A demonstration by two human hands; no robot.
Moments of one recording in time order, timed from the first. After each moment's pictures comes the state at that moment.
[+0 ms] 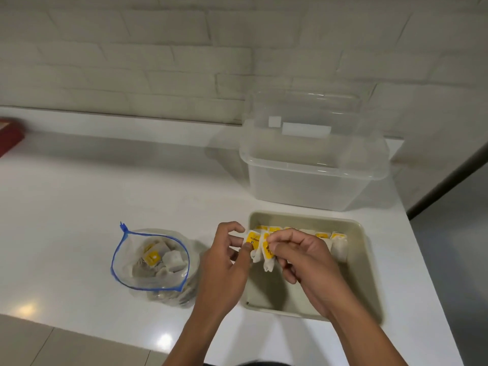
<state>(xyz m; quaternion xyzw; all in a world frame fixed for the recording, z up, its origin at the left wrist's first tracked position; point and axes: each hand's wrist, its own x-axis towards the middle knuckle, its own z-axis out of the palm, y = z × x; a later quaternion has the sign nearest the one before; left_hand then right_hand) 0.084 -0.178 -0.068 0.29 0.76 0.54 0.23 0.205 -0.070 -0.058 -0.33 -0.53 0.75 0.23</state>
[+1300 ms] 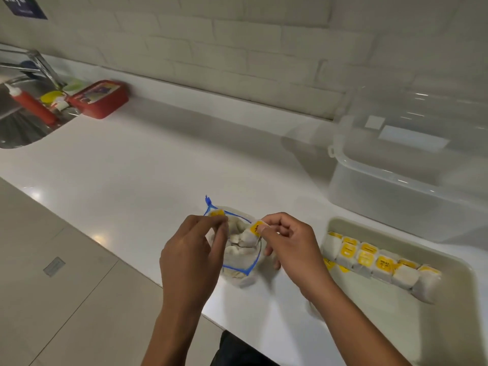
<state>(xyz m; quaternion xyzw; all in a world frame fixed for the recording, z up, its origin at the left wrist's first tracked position) -0.002 -0.292 -0.050 0.23 0.90 0.35 -0.11 0.073 -0.132 -0.070 -0.29 -0.66 0.68 0.14</state>
